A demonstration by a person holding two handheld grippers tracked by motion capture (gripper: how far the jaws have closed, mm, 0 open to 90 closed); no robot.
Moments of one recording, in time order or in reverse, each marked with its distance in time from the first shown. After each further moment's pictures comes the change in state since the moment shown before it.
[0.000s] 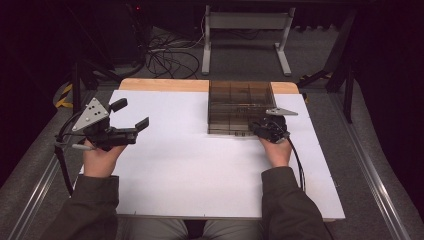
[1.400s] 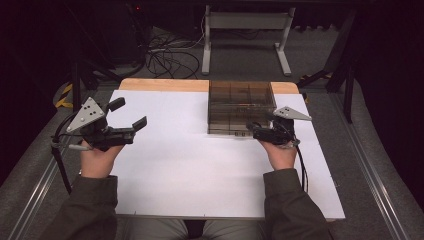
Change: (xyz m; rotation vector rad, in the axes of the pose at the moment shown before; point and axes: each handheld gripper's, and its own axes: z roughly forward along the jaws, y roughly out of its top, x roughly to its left) left arm 0.000 0.004 -0.006 -0.026 -0.007 -0.009; right arm 0.035 0.020 -0.063 -0.196 0.085 -0.035
